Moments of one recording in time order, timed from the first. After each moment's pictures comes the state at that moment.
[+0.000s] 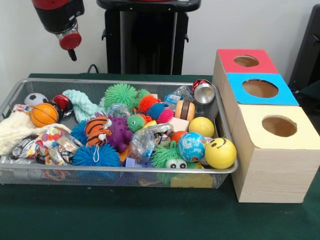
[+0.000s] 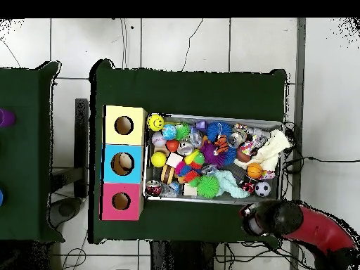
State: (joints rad) arm -0.87 -0.68 0.13 1.87 -0.47 0.78 2.42
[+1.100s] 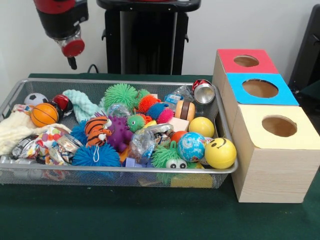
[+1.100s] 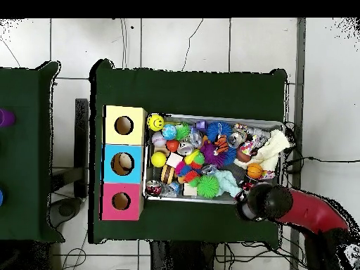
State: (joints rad) arm -0.75 -0.65 0.12 1.77 -0.45 0.77 2.42
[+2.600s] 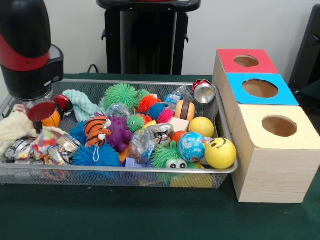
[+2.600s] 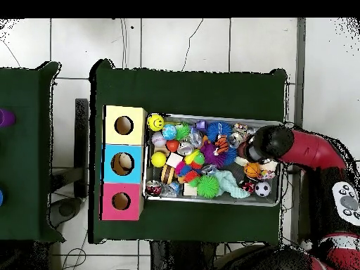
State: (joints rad) arm -0.63 -0.40 0.12 1.24 -0.41 0.86 2.42
